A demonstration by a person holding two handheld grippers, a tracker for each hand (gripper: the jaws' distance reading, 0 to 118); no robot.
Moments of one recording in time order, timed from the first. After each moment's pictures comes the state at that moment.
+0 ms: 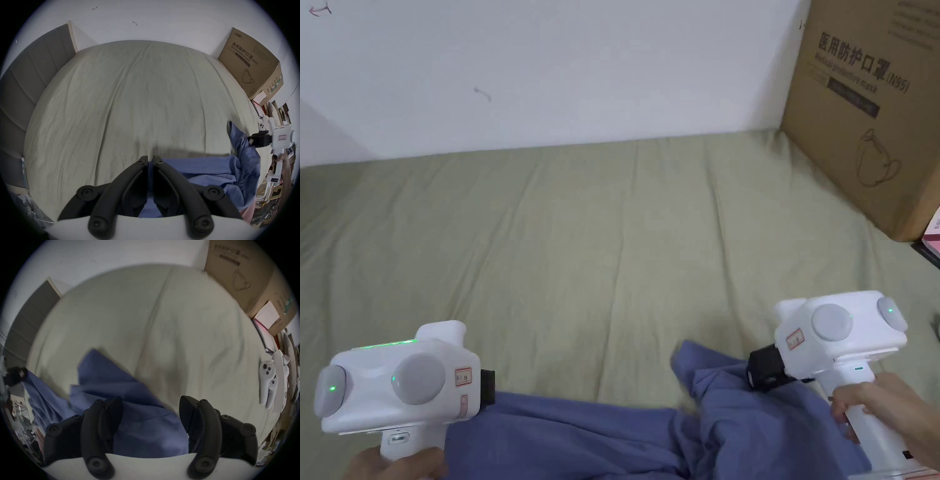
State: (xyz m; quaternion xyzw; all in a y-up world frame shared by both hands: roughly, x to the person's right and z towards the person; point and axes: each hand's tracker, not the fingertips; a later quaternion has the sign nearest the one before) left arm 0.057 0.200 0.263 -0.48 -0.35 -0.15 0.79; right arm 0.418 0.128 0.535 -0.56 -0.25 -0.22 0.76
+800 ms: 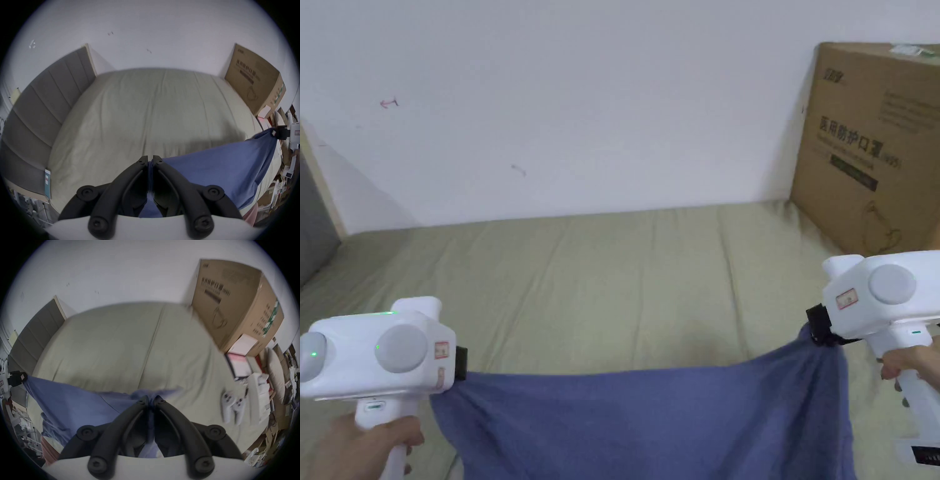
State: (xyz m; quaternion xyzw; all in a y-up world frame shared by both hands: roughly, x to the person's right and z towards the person) left arm 0.016 0.313 0.234 -0.38 -0.30 -0.14 0.86; right arm 0.416 0.313 0.565 -0.41 -0.32 -0.15 0.84
